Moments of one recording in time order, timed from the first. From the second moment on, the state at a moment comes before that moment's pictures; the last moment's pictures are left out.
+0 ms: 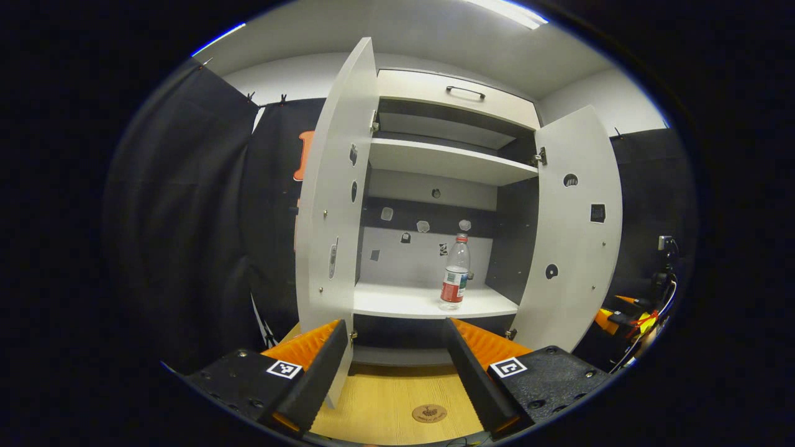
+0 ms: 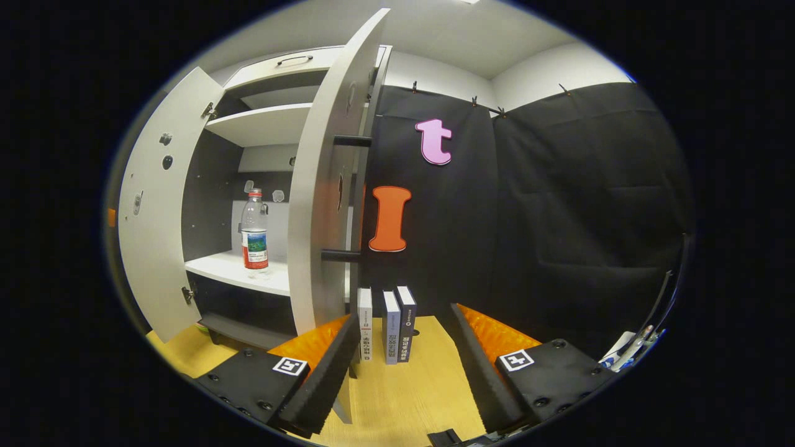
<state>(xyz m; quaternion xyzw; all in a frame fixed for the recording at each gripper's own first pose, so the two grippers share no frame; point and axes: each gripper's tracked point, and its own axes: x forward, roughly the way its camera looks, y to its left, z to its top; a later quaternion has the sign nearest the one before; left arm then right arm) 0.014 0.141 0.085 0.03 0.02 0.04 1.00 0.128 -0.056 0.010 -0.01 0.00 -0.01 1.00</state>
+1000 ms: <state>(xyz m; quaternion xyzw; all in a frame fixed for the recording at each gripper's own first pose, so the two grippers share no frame) -0.024 0.193 0.096 0.01 -0.01 0.10 0.99 0.148 0.087 0.010 -0.02 0.00 0.11 0.99</state>
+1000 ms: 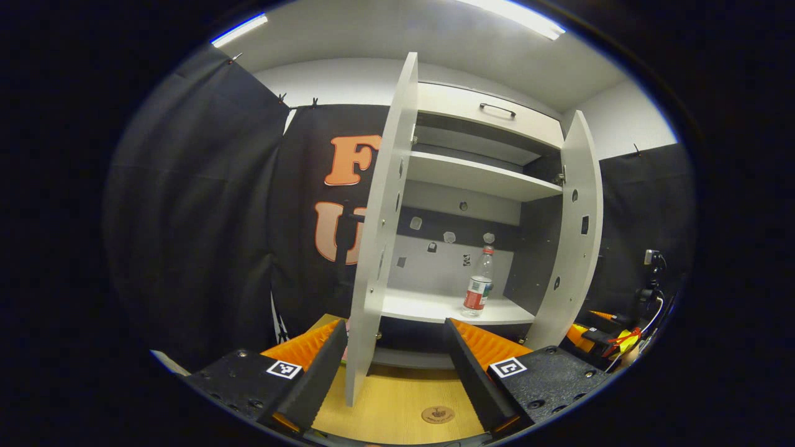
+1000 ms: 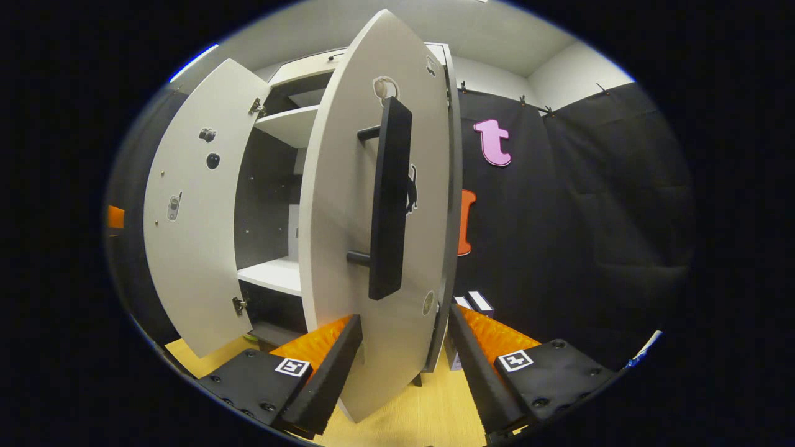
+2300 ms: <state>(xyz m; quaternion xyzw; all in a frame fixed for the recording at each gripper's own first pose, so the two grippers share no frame) -0.029 0.248 0.078 0.00 0.00 0.18 0.98 0.255 0.134 -0.026 -0.01 0.02 0.11 0.99</state>
